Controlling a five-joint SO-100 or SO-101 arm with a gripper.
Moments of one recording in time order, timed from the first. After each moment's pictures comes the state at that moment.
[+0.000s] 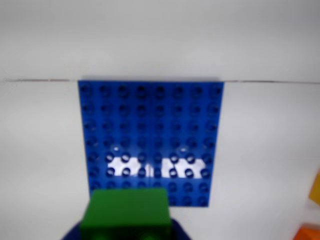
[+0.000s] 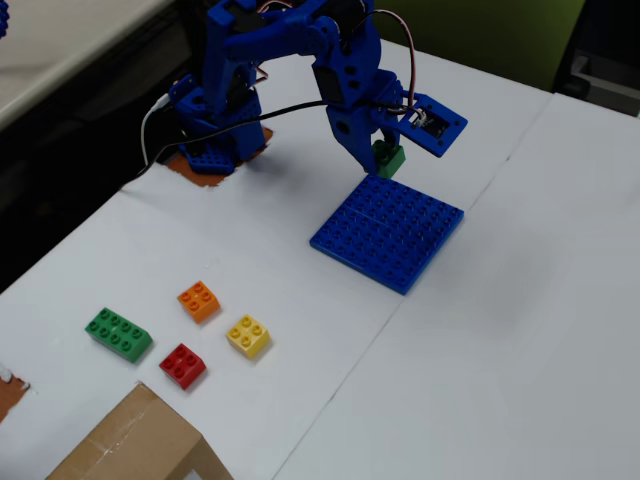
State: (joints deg) arm -1.9 73.8 43.4 102.9 -91.6
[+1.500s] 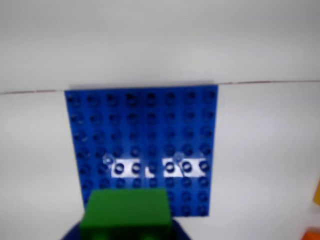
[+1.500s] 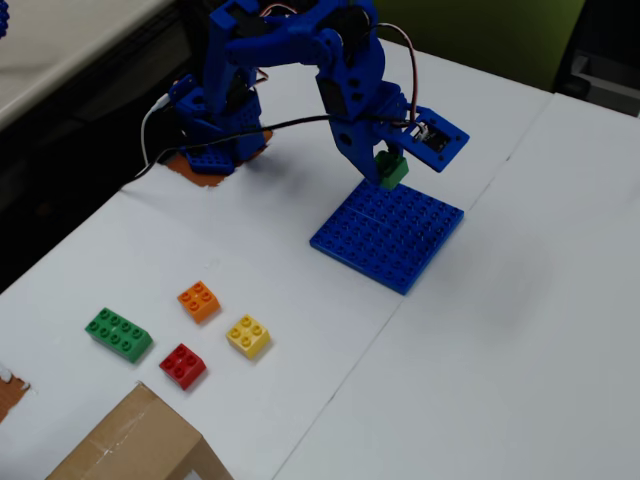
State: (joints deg) arm -1.0 71.9 44.8 98.9 -90.0
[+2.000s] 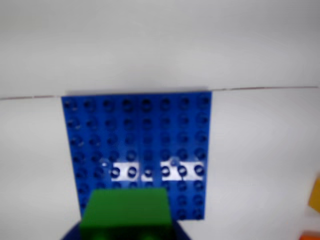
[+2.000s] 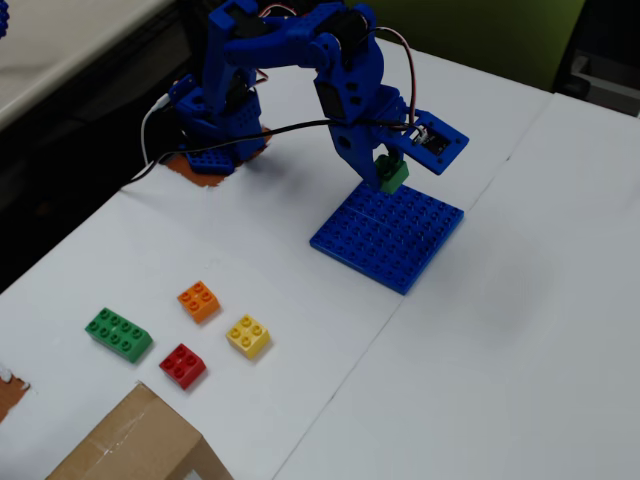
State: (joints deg) arm -0.2 72.1 44.8 98.1 -91.1
